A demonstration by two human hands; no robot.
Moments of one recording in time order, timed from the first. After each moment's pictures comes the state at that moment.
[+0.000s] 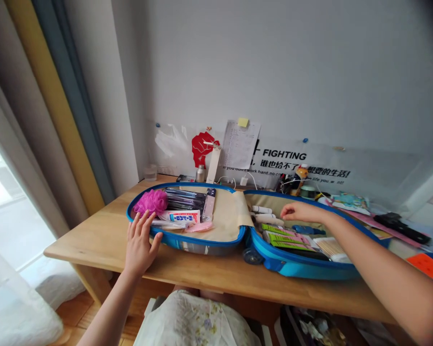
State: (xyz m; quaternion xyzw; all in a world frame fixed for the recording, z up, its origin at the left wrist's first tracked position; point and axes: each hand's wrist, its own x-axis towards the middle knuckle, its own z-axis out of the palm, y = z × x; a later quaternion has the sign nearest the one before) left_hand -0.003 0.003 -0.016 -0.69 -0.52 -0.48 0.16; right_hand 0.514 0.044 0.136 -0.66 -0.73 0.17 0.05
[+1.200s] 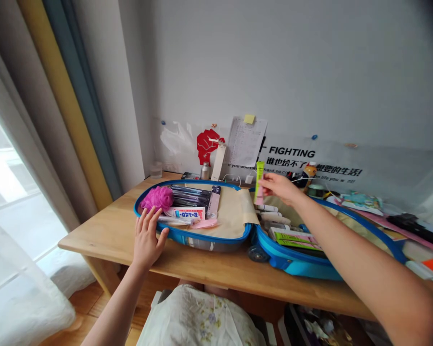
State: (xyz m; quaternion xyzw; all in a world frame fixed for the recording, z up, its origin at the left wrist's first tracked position) left_hand -0.003 0.003 -0.016 -0.68 -0.53 -0.48 0.14; right_hand 0.393 0.062 0.174 -0.63 -0.61 0.28 0.39
